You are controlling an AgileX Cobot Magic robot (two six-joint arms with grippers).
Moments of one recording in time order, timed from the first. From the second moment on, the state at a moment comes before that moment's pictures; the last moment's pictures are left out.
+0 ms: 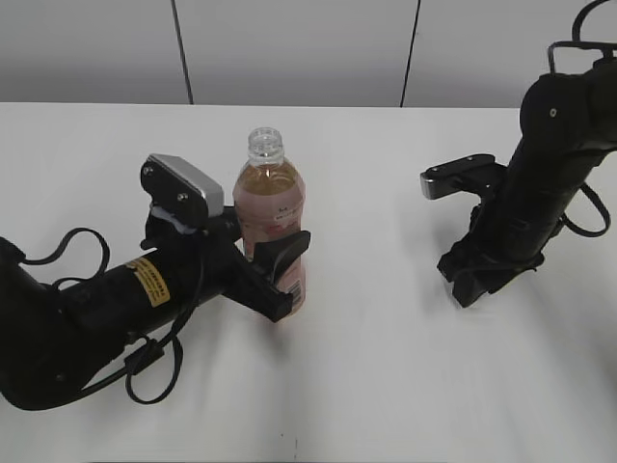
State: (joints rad) left arm -0.61 2.01 -0.57 0.23 -1.16 -0.08; right arm 0.28 1.97 -1.12 0.15 0.74 -0.38
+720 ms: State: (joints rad) left arm -0.61 2.02 -0.57 0.25 -1.19 -0.08; right arm 0.28 1.94 -1.12 0.16 0.77 -0.36
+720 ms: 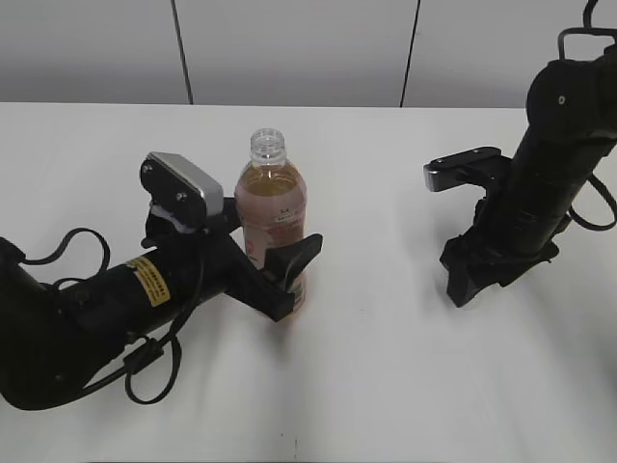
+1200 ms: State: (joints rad) left arm -0.61 1.91 -0.41 0.21 -1.20 -0.08; right arm 0.28 1.87 -1.12 0.18 0.81 -0.35
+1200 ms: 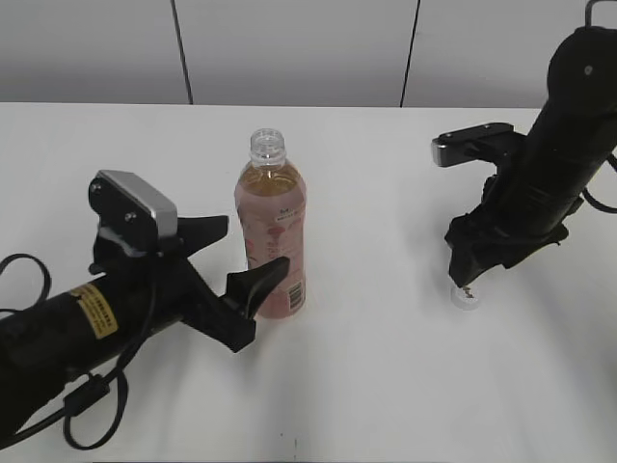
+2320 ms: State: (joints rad) left arm 0.15 1.66 -0.28 0.46 -1.09 -0.42; right arm 0.15 1.73 -1.12 0.17 0.98 -0.28
